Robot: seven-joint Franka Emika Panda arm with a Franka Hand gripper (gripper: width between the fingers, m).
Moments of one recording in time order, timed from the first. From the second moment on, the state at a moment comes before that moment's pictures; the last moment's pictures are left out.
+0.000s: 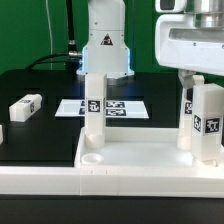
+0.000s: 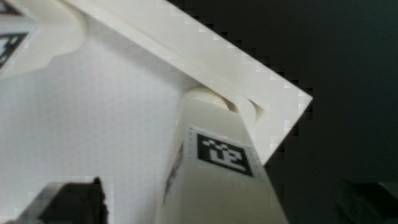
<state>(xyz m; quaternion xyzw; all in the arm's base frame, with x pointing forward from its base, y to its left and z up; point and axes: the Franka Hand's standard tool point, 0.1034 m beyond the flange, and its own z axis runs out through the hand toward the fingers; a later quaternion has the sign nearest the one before) 0.635 0.107 0.112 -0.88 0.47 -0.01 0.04</state>
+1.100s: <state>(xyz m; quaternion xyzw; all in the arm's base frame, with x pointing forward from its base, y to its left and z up) 0.637 0.101 0.109 -1.00 0.02 -0.03 0.02</state>
